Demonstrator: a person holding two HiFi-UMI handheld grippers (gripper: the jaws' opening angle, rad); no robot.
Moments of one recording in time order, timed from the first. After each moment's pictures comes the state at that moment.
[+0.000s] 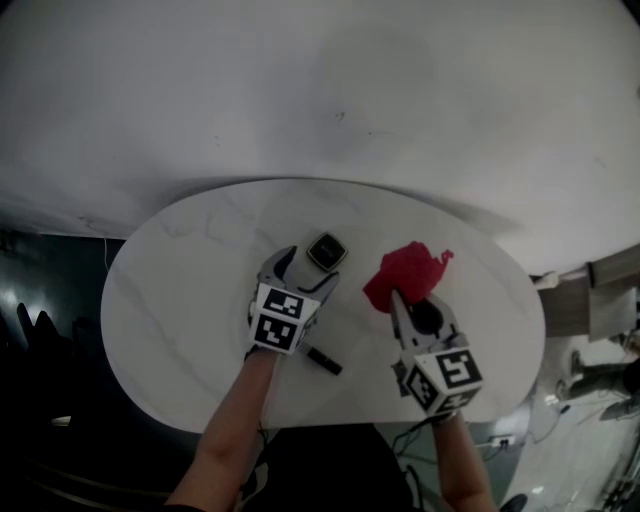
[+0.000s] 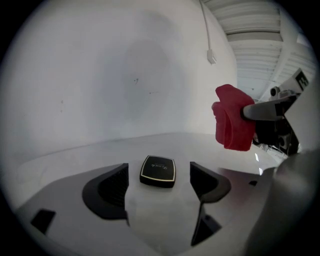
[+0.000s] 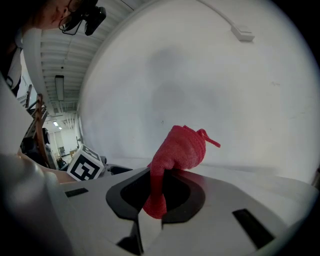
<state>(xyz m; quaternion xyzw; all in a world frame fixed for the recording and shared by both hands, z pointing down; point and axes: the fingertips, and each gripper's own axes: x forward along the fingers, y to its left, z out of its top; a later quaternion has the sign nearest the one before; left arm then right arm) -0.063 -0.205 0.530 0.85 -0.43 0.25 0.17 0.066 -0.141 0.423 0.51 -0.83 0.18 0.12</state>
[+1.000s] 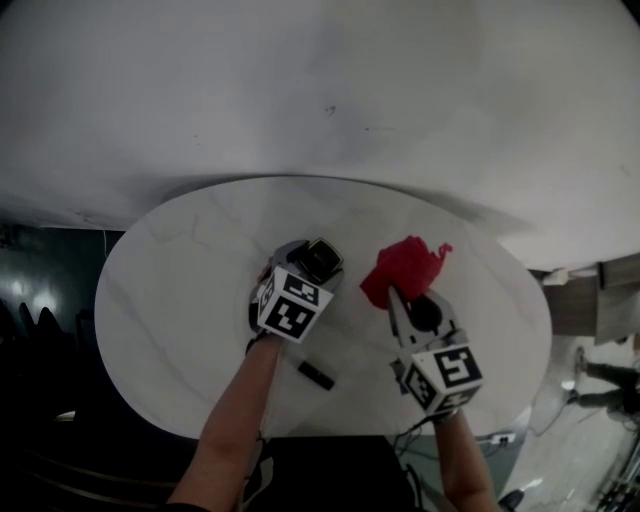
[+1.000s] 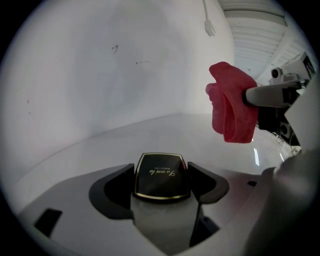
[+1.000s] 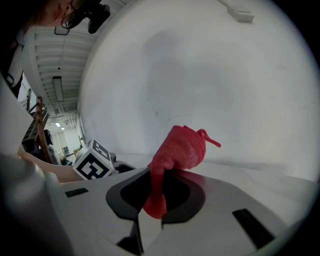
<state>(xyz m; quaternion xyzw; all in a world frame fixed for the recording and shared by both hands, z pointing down) -0.033 -0.231 0.572 0.84 -0.37 0.35 0.18 0.074 -0.176 0.447 0.49 -0.84 0.20 0.14</state>
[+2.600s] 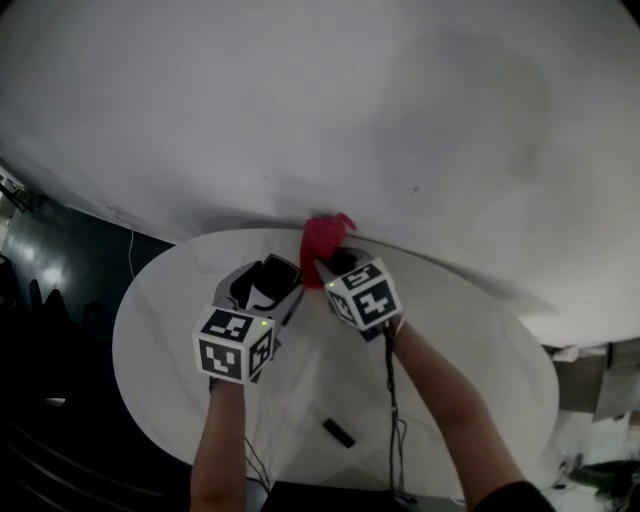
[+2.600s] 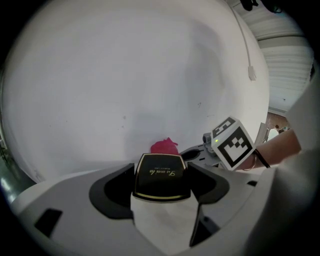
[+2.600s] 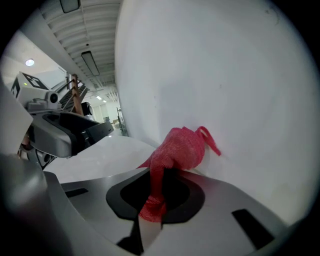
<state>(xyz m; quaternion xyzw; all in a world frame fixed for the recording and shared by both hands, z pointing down) -0.211 -0.269 0.469 0.78 -0.56 0.20 0.22 -0.163 -0.338 0.537 0.26 -0.91 0.14 0.29</state>
